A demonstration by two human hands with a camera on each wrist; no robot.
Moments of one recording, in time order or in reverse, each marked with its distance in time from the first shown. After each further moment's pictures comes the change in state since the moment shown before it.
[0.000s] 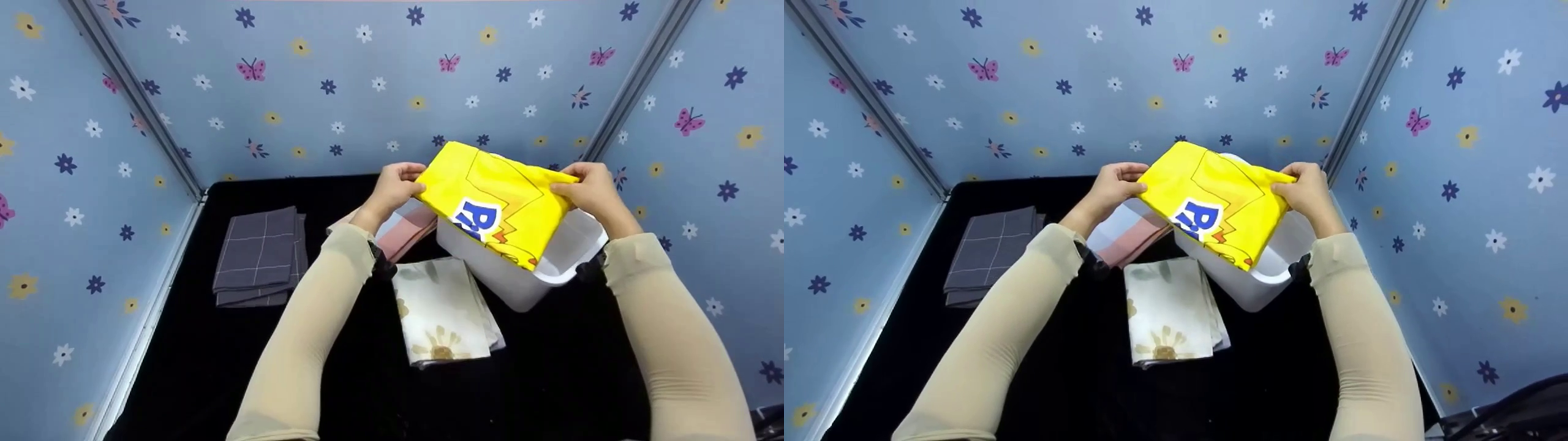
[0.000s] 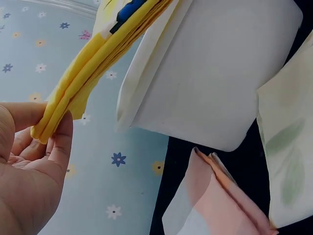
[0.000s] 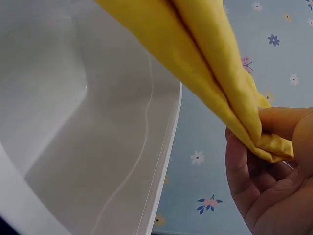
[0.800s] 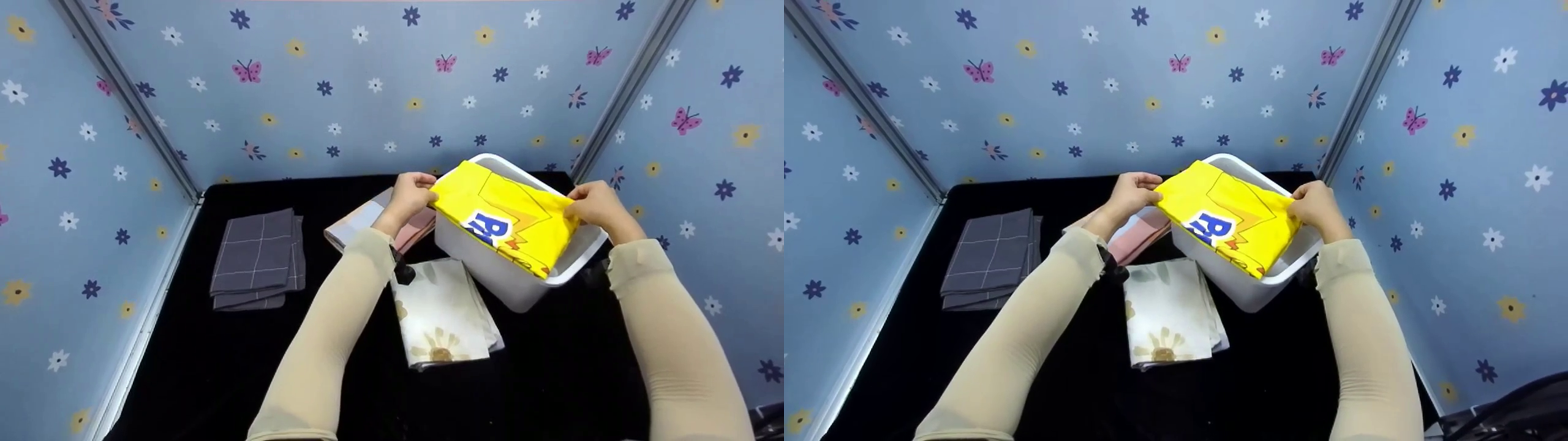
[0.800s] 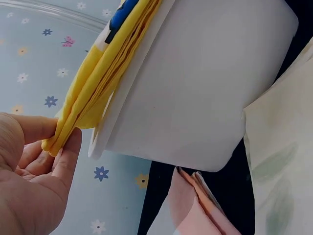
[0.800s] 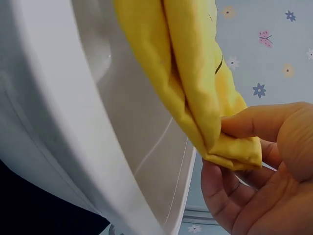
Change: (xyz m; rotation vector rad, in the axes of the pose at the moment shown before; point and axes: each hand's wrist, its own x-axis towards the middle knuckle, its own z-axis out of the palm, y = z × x) left_hand 0.010 -0.011 0.038 0.116 0.051 -0.083; right_hand 0.002 0.040 -0.009 -0.192 -0.106 0.055
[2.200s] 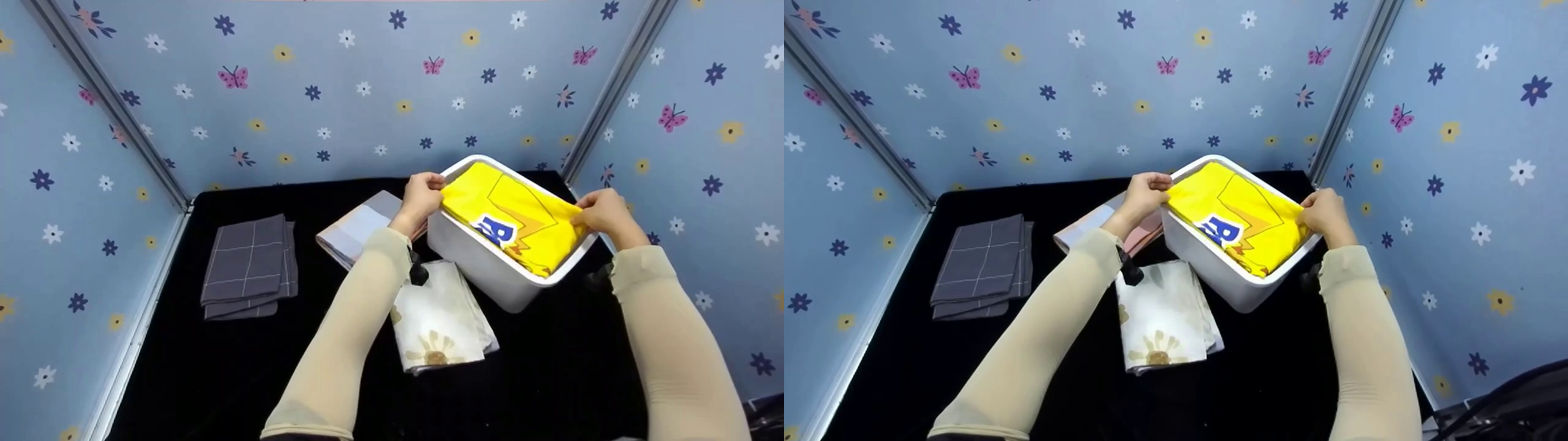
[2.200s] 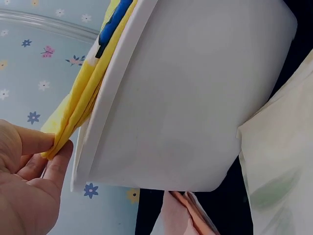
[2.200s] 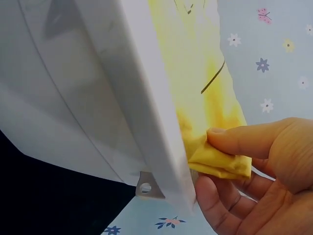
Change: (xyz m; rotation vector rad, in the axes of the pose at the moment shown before) left_hand 0.019 -0.001 0.039 0.099 0.063 0.101; right_hand -0.007 0.033 -0.010 0.039 0.040 0.098
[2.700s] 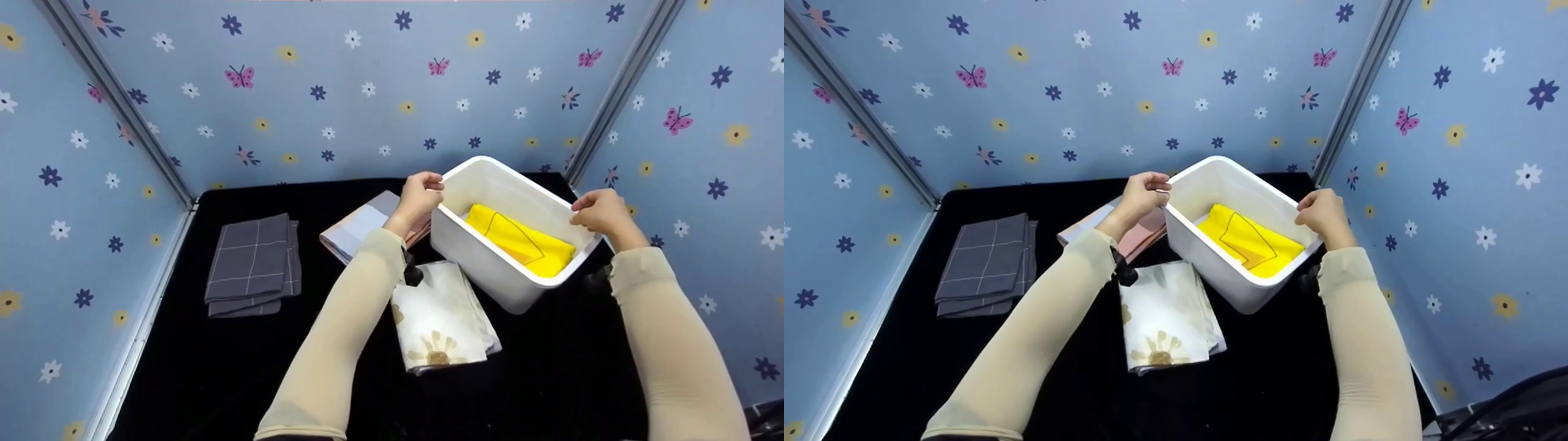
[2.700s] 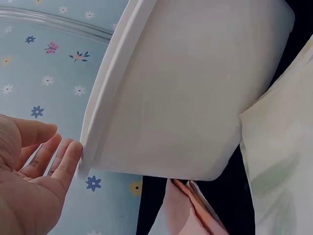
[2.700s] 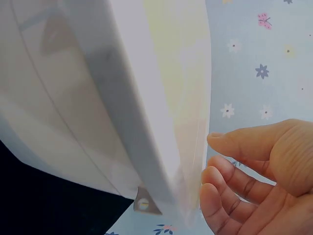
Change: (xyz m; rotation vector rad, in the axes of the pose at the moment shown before) left_hand -0.002 -0.005 -0.017 -0.022 -0.061 0.029; right_hand 0.002 -0.009 0.003 0.009 0.007 -0.026
